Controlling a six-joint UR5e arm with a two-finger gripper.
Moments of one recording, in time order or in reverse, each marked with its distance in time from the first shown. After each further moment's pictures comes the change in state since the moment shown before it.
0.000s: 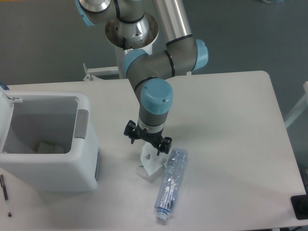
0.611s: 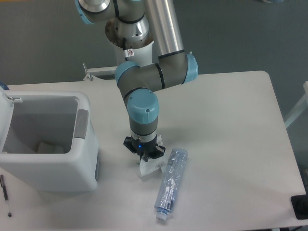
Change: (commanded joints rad) arm -0.009 0.001 0.009 0.003 0.034 -0.013
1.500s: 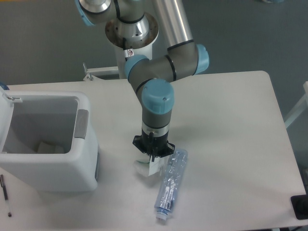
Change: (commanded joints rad) arm 0.100 0.063 0.014 0.002 -0.189 0.006
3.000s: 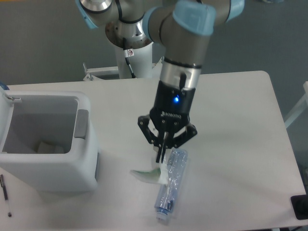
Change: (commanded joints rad) arm 0.022 0.201 0.295 -0.002 -0.316 -0.302
